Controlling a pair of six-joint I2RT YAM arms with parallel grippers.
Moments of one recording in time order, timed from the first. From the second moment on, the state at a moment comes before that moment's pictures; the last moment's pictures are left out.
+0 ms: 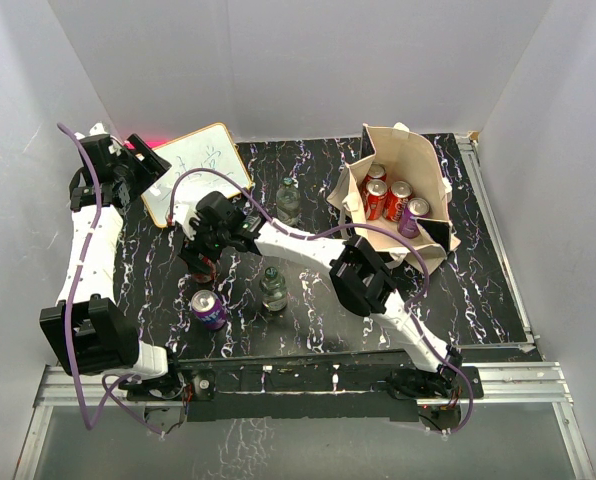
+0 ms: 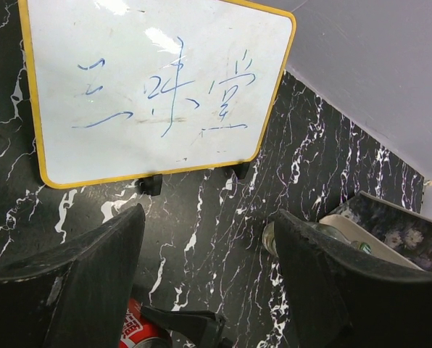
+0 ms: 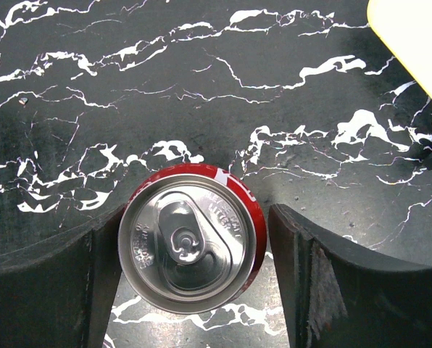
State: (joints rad) left arm 0.18 1.41 1.34 -0.47 0.18 -0.56; right arm 0.99 2.42 2.16 -0.36 -0.39 -0.21
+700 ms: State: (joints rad) left arm 0.18 1.49 1.34 -0.30 0.40 -0.58; right arm 0.87 2.29 2.16 -0.50 -0.29 -0.18
